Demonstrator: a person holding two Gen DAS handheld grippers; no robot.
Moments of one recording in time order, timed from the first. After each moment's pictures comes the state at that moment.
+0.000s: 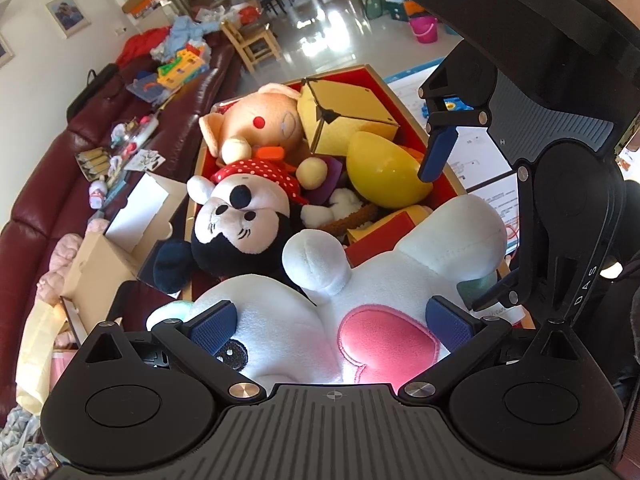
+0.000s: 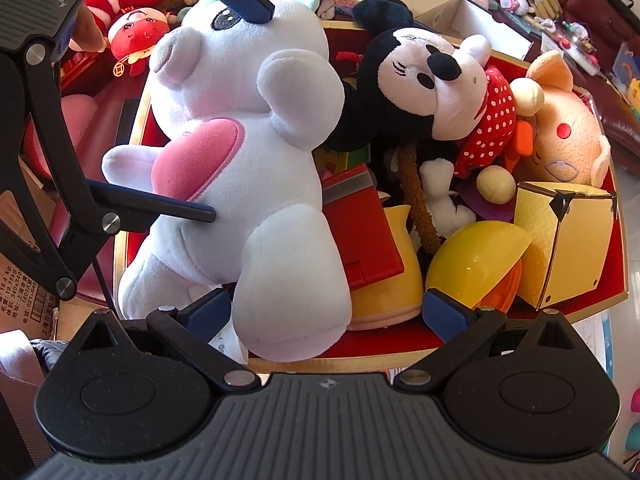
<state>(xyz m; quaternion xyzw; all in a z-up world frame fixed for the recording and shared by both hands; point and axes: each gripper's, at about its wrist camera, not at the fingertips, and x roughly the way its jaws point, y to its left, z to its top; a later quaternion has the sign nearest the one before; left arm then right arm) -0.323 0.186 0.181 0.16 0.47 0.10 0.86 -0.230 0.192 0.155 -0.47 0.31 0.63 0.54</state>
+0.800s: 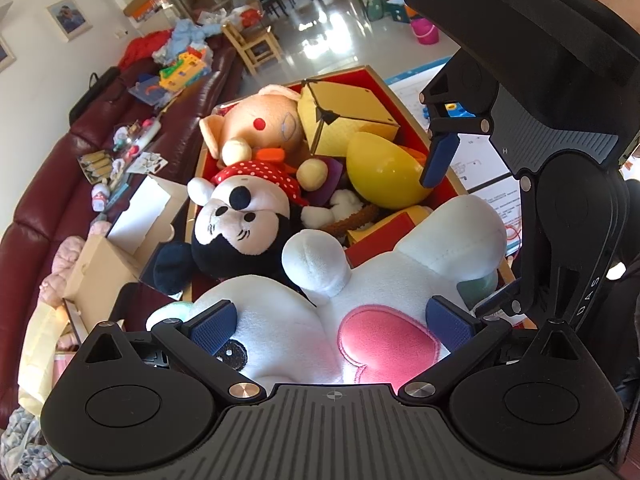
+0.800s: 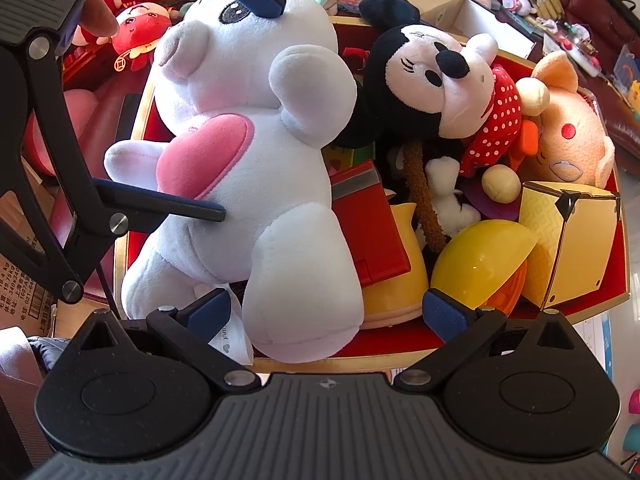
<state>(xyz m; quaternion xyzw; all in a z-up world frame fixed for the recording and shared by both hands) -0.320 0.188 0.177 0.16 0.47 0.10 0.86 -0.233 0.193 0.154 -0.47 0.31 0.63 0.54</state>
